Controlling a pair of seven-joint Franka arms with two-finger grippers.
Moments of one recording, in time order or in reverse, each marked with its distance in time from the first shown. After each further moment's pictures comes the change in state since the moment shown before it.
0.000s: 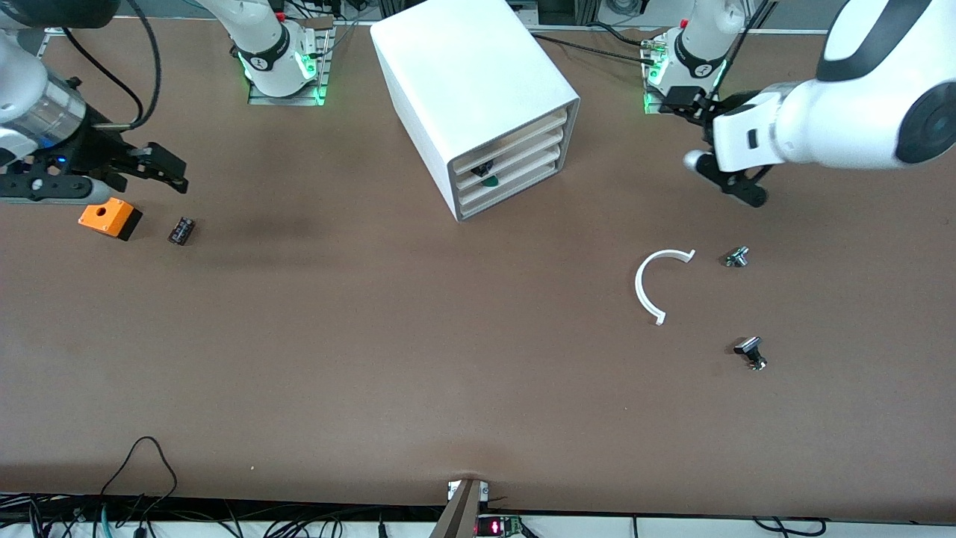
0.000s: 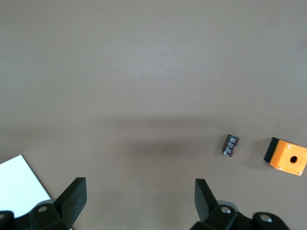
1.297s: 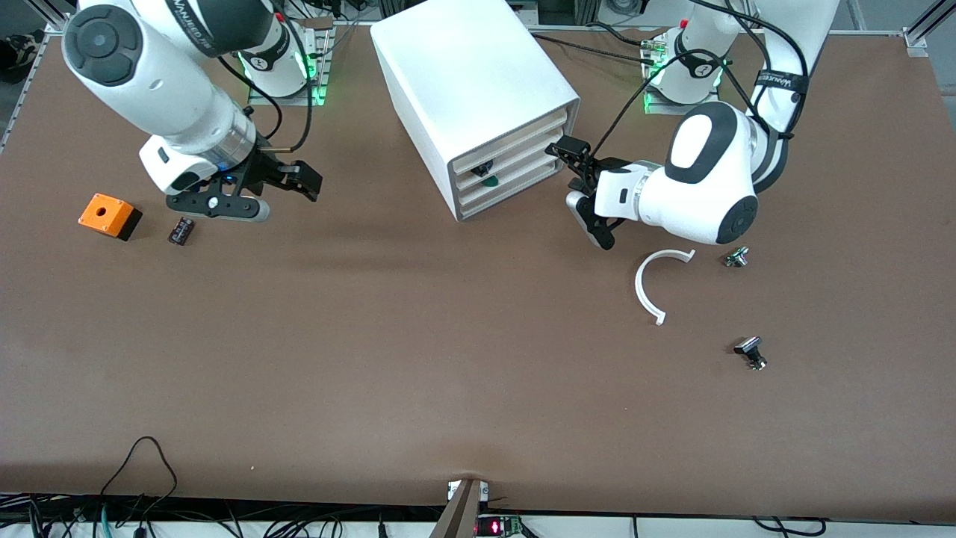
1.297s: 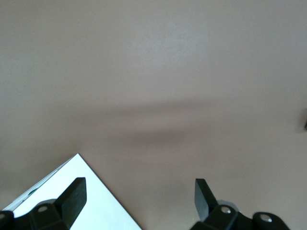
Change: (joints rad) left arm -0.052 0.116 -0.123 -0.318 -0.328 0.539 0.448; right arm 0.265 0.110 0.008 0.009 0.066 0.066 0.389
